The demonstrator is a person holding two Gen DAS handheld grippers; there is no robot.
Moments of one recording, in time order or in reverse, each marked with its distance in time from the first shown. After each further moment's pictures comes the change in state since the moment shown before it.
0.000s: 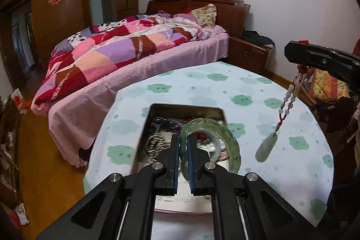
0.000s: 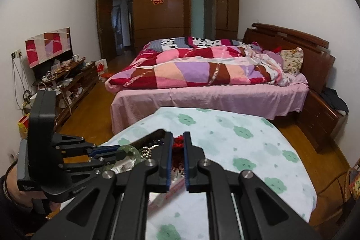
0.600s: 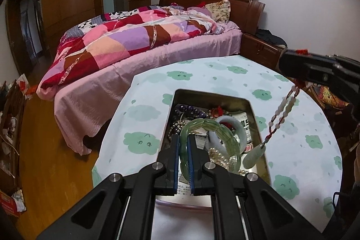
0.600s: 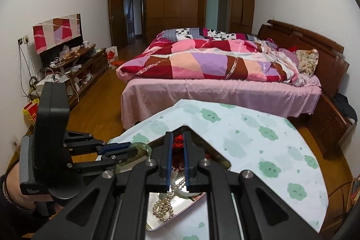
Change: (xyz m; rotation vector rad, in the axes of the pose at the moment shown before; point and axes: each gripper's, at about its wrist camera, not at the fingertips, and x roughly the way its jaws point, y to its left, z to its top) left arm 0.016 0.036 -0.014 -0.066 0.043 0.033; right arm 0.038 0.039 -0.002 -0.053 0.068 0.053
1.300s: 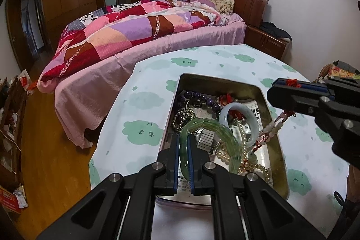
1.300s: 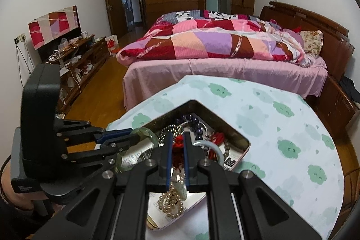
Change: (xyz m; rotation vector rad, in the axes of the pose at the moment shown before) left arm 0.023 0.002 -0.010 0.002 0.050 0.019; right arm 0.030 0.004 -0.026 0.054 0.100 0.028
